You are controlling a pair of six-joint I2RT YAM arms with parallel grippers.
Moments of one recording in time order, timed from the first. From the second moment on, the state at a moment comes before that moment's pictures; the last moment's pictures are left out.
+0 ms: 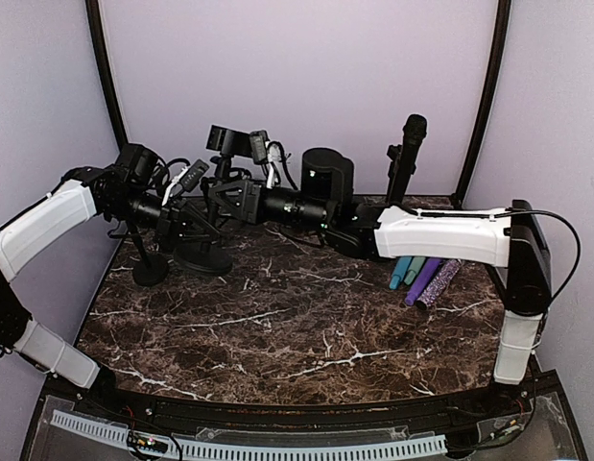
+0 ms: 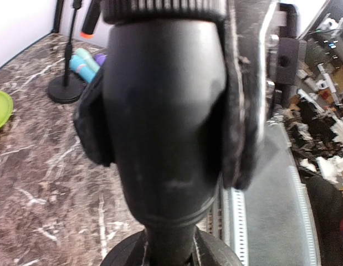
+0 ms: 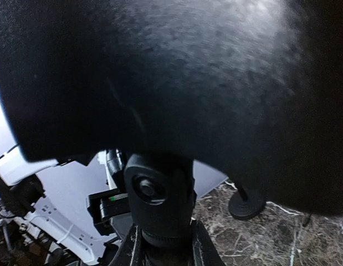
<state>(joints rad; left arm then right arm) -0.32 1.39 1.31 -0.86 1.09 0.47 1.05 1.91 1.58 0.39 -0.28 0.55</state>
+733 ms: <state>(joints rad) -0.32 1.39 1.34 -0.91 1.24 0.49 1.05 1.75 1.42 0.63 -0.31 0.61</state>
